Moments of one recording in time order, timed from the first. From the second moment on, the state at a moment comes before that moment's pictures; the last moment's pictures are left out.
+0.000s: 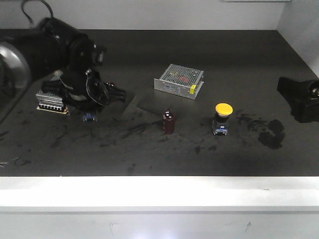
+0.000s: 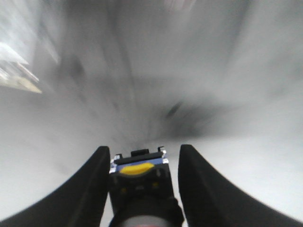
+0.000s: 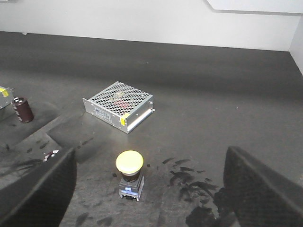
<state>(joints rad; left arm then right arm) -0.44 1.87 -1.72 0.27 1.12 -0.41 0.20 0.85 -0.81 0.00 0.35 0.01</state>
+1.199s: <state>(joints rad) -0.20 1.03 -0.92 0.26 0.51 -0.11 0.20 0.85 -0.81 0.00 0.38 0.01</state>
